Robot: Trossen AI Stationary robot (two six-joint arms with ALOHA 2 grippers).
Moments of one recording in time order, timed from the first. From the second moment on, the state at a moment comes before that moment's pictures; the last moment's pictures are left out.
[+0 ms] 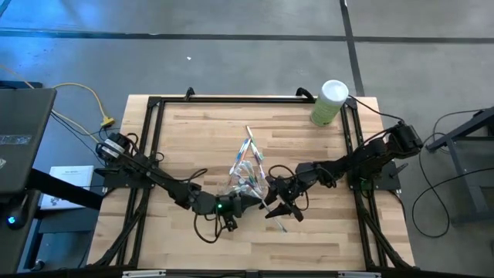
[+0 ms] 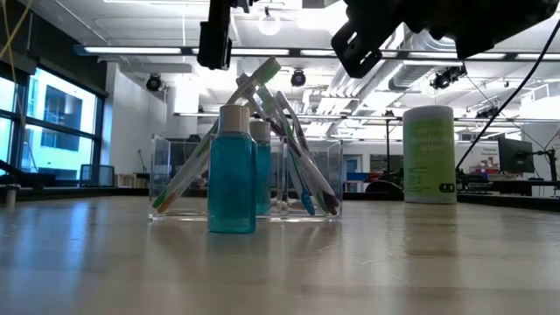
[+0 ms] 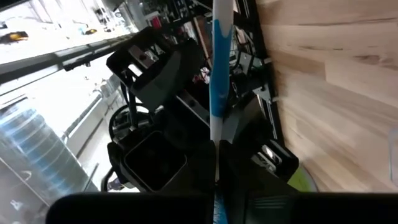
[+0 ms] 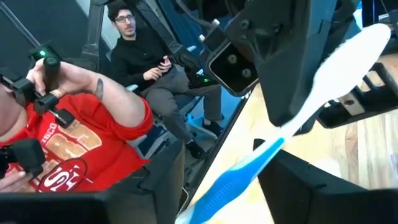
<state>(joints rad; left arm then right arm) -0.49 1.72 0.94 0.76 -0.61 1.86 0.26 1.56 0.68 0.77 -0.39 0.42</state>
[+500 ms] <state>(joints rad) -0.49 1.72 0.95 0.70 -0.66 1.78 0.24 1.56 0.68 0.72 -0.37 0.39</state>
